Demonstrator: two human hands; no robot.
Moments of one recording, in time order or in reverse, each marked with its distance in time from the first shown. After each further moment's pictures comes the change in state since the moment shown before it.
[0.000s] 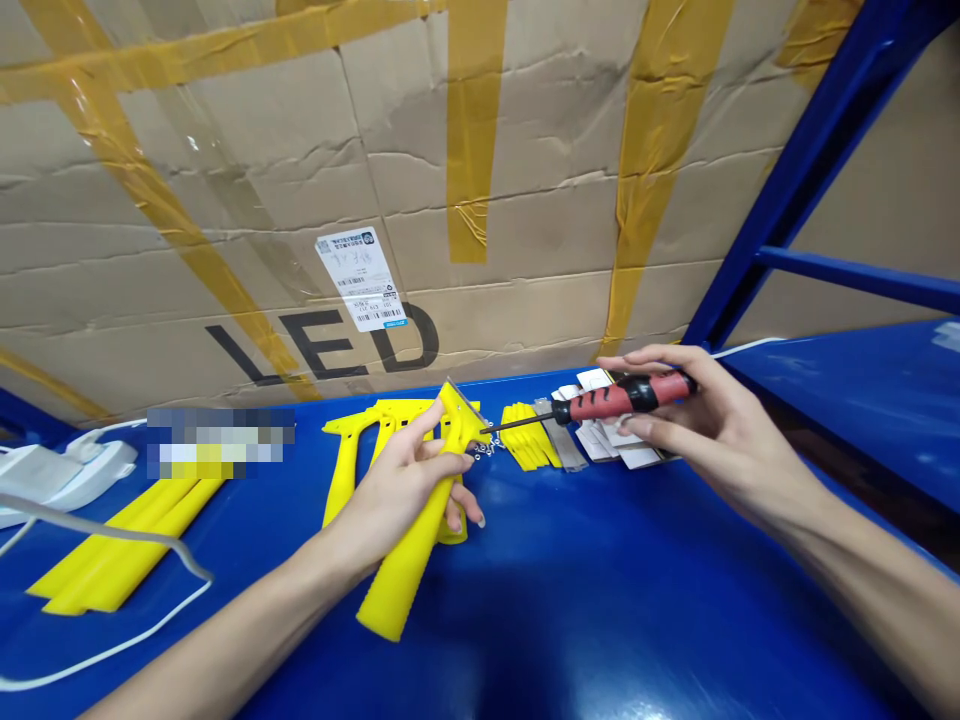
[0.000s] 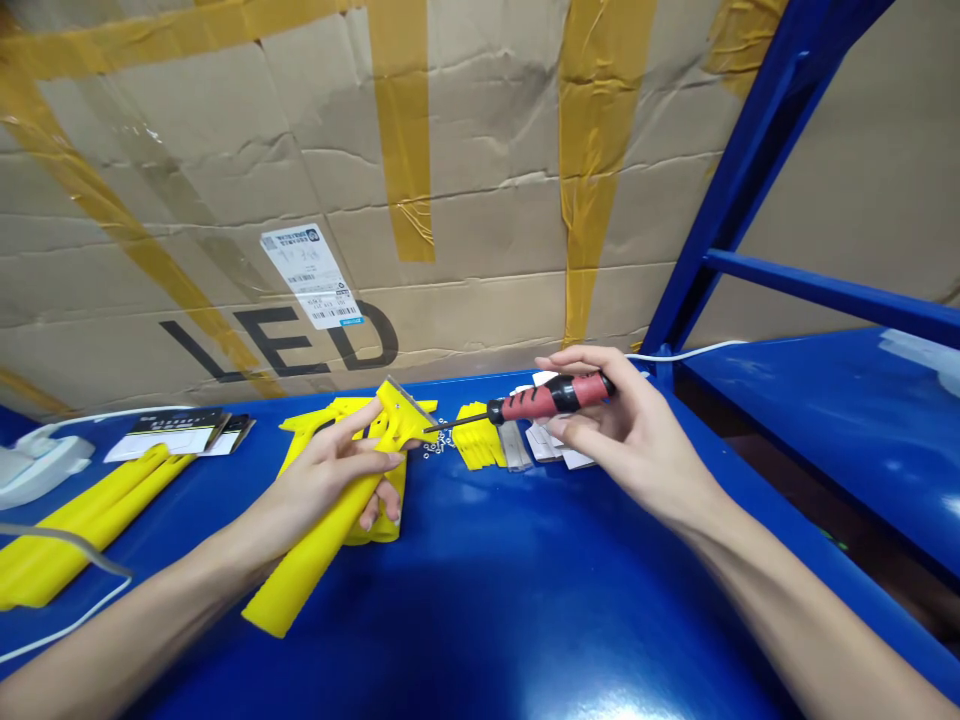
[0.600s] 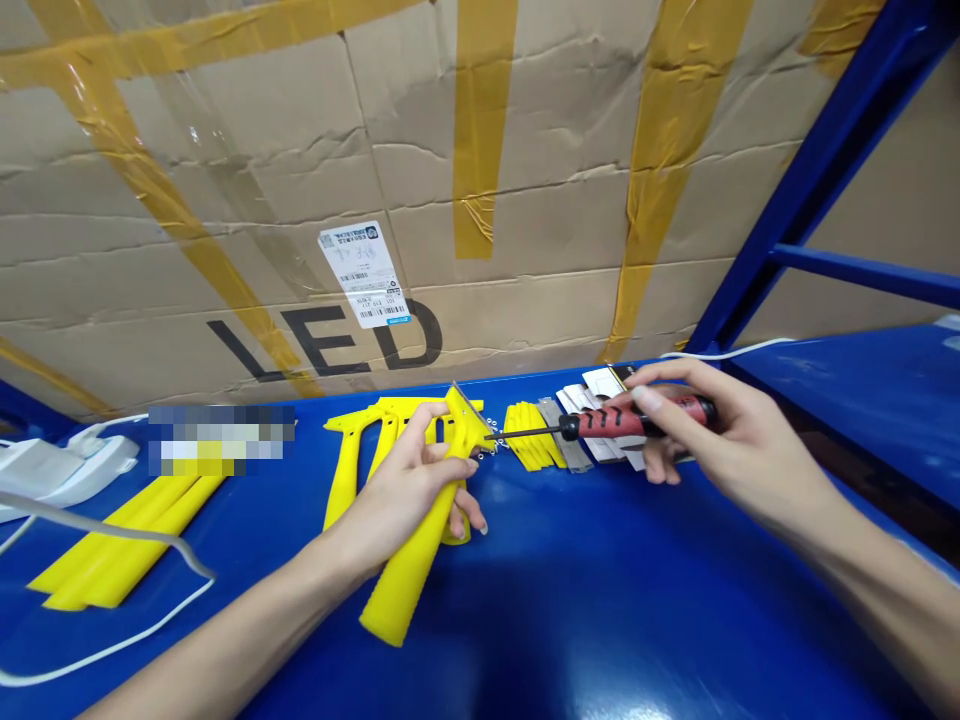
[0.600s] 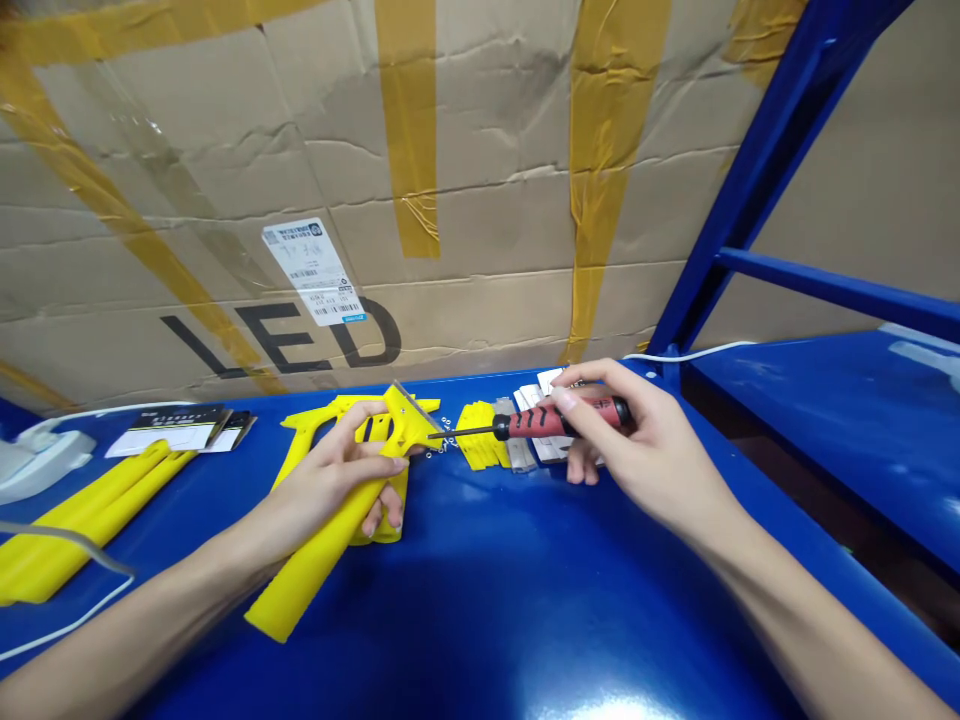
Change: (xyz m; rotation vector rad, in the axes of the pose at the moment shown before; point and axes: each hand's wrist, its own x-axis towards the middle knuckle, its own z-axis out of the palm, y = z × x) left_hand 0.001 -0.004 0.001 0.010 0.033 -0.033; right_hand 0.000 0.004 0.001 -0.081 -0.029 -0.056
